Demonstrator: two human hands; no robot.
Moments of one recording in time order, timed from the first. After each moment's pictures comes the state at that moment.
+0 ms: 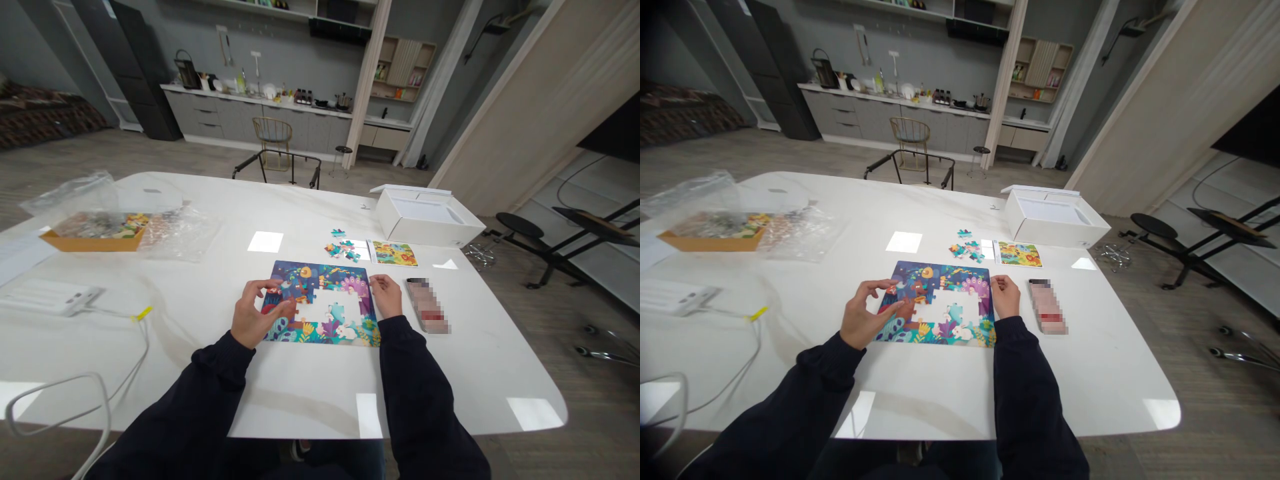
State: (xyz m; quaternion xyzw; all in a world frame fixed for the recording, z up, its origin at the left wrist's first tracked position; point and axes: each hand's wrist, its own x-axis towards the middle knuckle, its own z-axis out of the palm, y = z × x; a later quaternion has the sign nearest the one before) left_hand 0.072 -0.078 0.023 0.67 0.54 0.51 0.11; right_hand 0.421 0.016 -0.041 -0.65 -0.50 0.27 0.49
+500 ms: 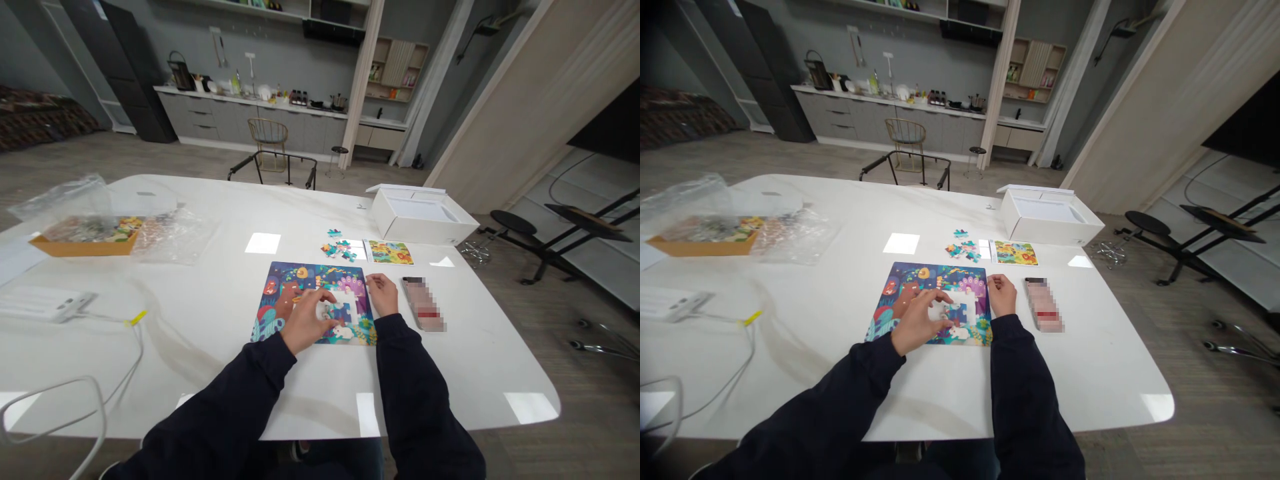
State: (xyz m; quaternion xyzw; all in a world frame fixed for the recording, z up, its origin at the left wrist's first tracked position) left_hand 0.169 -0.068 0.020 0.72 0.49 0.38 0.31; right_hand 0.422 0.019 -0.045 -0.65 -0.50 0.27 0.50
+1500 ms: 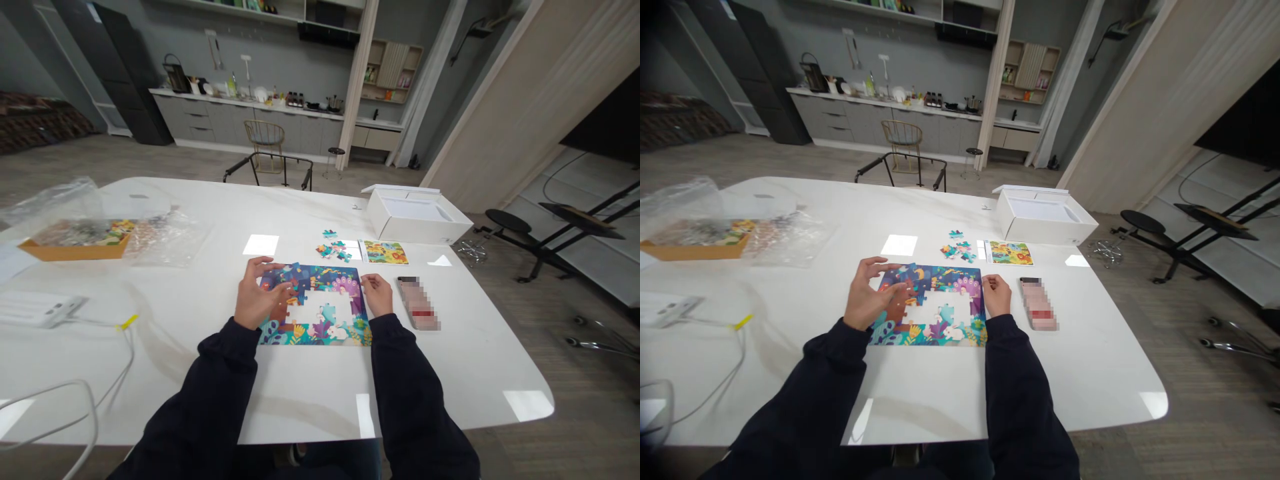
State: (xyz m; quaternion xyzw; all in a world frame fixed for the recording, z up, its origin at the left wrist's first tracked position) left_hand 0.098 -0.038 0.041 0.63 0.54 0.53 0.19; right_hand 0.418 0.016 -0.041 -0.64 -0.50 0.28 0.51
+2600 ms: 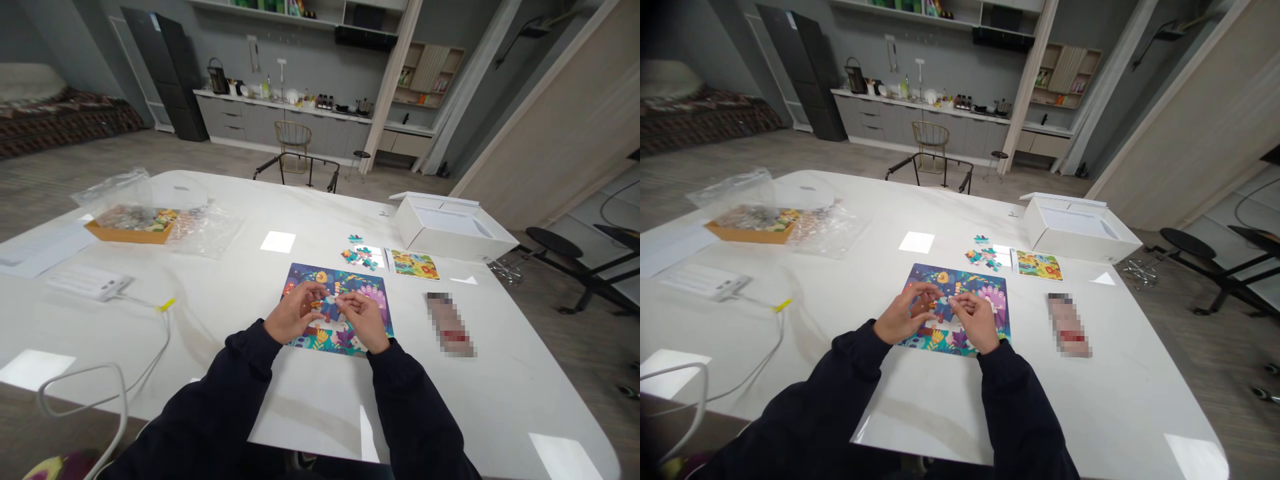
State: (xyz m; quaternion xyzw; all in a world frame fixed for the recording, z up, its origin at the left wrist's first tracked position) left_hand 0.091 -0.056 0.022 0.75 0.38 0.45 0.29; right_hand 0.305 -0.041 0.021 -0.47 -0.56 0.51 0.45
